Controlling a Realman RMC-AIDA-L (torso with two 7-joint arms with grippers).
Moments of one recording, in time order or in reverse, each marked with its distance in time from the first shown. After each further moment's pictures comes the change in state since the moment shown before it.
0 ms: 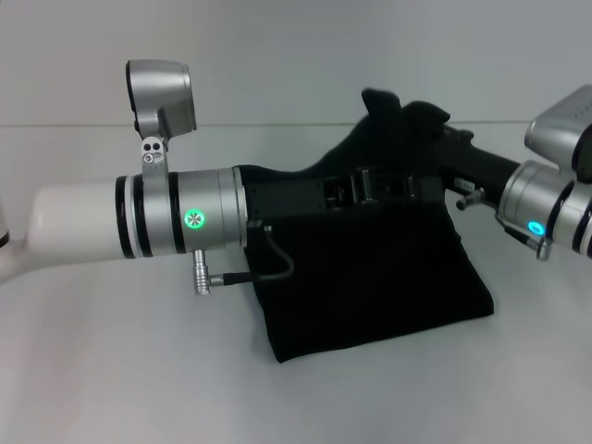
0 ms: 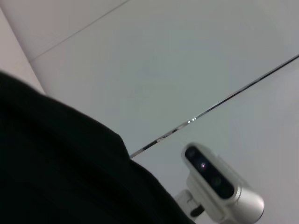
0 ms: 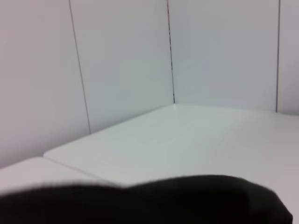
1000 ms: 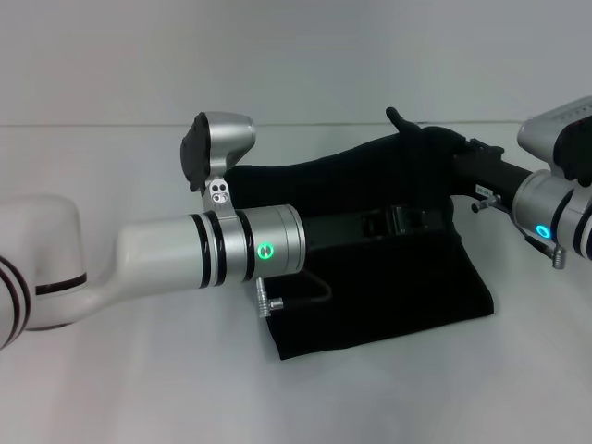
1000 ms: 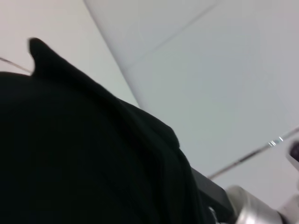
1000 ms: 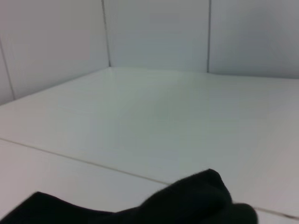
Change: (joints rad) left arm -0.116 -0.006 -0.011 -0.325 -0.044 -0.414 0.223; right arm 0.022 -0.002 0.000 0.050 0.038 0.249 -0.012
